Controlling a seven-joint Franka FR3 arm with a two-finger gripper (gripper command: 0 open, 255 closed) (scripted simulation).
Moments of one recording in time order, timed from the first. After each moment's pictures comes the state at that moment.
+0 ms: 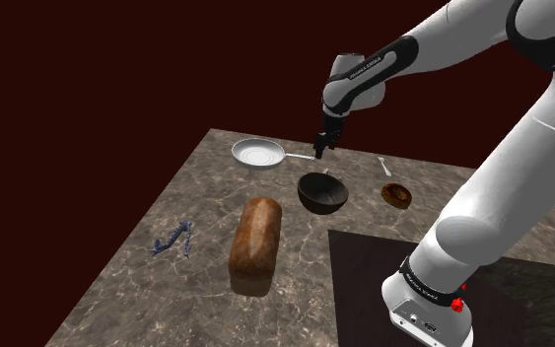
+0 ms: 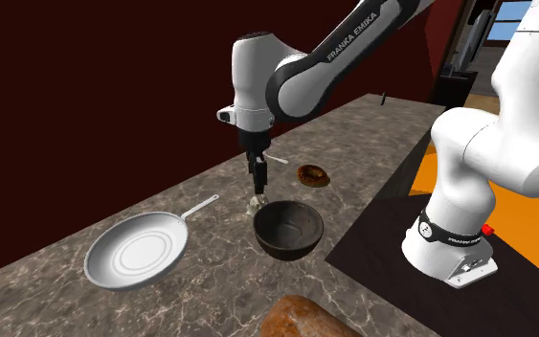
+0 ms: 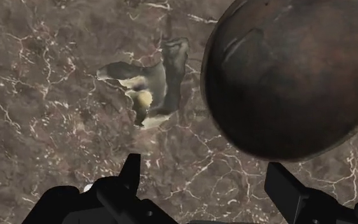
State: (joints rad) arm -0.05 -0.07 -0.28 -2.42 -0.08 2.37 -0.35
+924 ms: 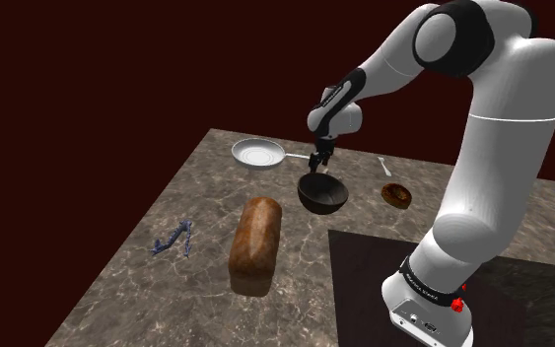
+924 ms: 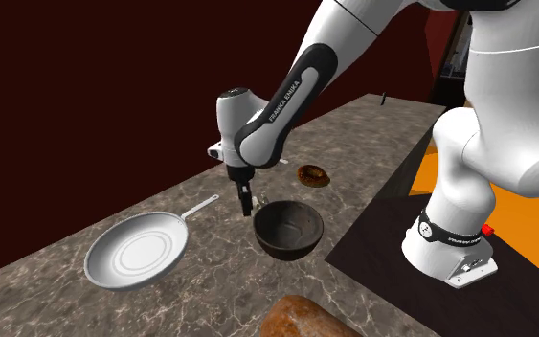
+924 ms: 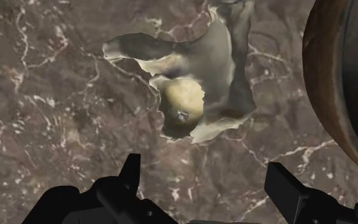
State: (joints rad) arm -0.10 0.30 -0.28 -2.28 0.07 2.56 -0.53
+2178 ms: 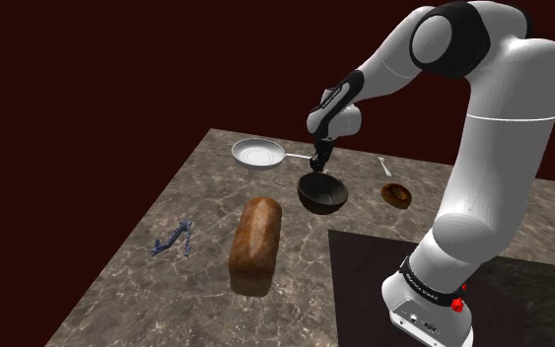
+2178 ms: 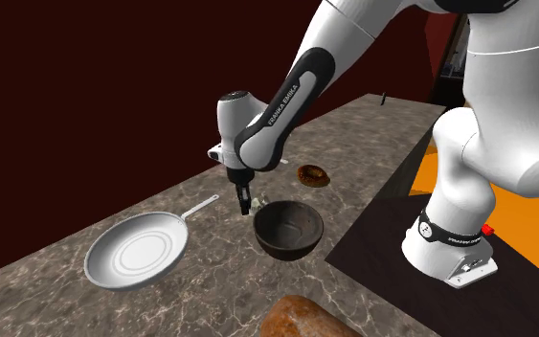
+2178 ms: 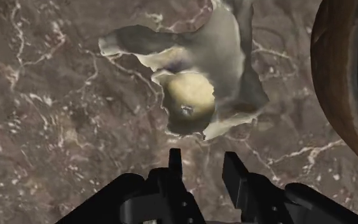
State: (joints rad) arm -0.10 0.32 -0.28 -2.28 0.08 2.58 -0.54
